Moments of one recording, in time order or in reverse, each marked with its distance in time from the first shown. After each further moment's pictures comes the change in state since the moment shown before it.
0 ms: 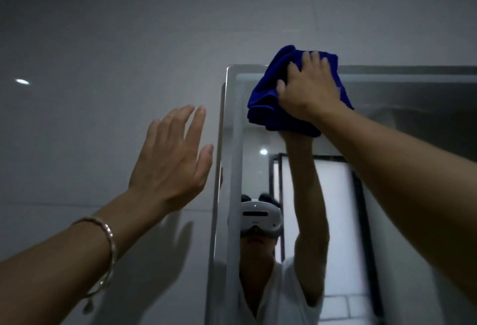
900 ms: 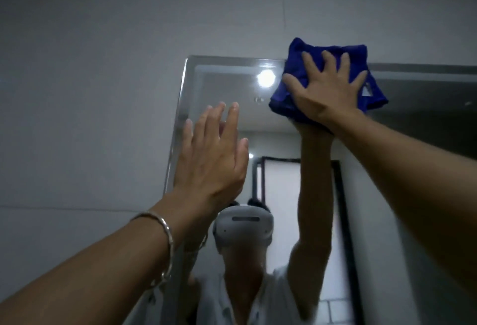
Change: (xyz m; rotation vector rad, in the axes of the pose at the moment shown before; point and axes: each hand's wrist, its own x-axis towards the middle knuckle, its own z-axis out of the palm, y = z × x) left_hand 0.028 0.116 0.051 -0.185 0.009 -0.056; right_hand -0.020 0.096 0.011 0.049 0.056 0.173
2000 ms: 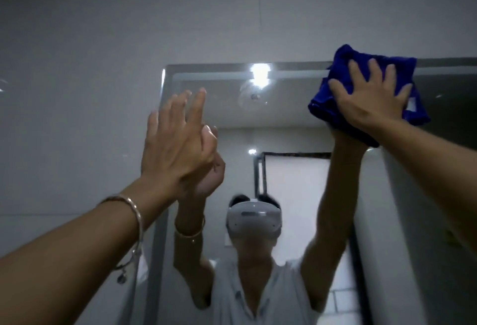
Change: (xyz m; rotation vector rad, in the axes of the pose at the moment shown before) left_hand 0.021 0.007 -0.025 0.163 0.048 -0.034; right_hand -0.008 0.112 -0.012 0.037 -0.032 0.238
